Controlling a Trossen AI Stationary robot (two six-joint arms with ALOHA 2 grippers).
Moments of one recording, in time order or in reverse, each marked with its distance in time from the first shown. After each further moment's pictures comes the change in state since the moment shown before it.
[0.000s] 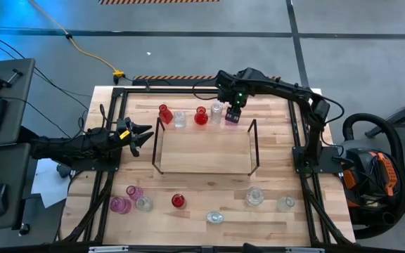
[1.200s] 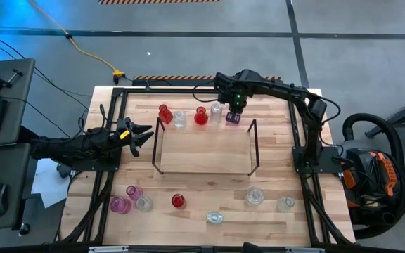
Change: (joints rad) left arm 0.000 0.000 0.000 0.000 0.000 0.000; right arm 0.000 0.041 0.002 -0.033 0.054 0.004
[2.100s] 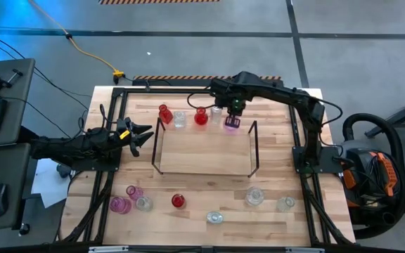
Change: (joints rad) left arm 0.000 0.000 0.000 0.000 0.000 0.000; right arm 0.120 -0.004 0.168 -0.161 0.084 0.024
